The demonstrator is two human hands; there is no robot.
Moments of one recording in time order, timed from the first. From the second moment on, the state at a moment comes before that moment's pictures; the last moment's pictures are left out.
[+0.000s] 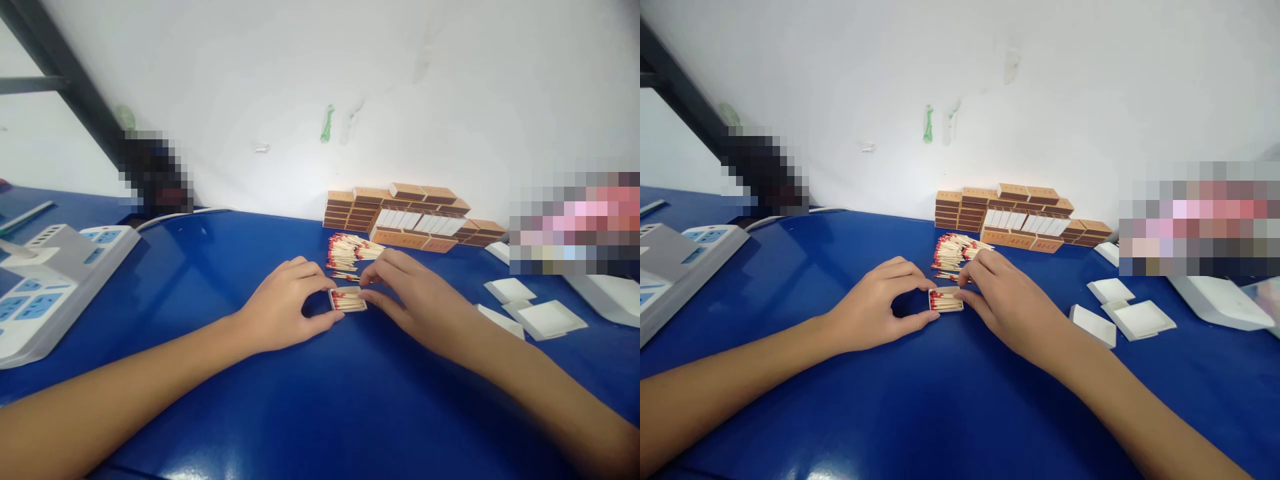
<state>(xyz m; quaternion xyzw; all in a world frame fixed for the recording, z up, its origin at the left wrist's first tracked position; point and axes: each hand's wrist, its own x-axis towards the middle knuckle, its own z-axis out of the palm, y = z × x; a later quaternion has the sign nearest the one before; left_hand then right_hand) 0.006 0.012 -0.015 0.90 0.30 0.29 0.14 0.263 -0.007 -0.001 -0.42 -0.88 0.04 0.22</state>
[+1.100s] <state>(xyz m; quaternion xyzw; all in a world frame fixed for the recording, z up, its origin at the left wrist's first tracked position) 0.006 0.010 -0.014 0.90 0.29 0.30 0.14 0.273 0.011 -0.019 -0.47 -0.85 0.10 0.23</state>
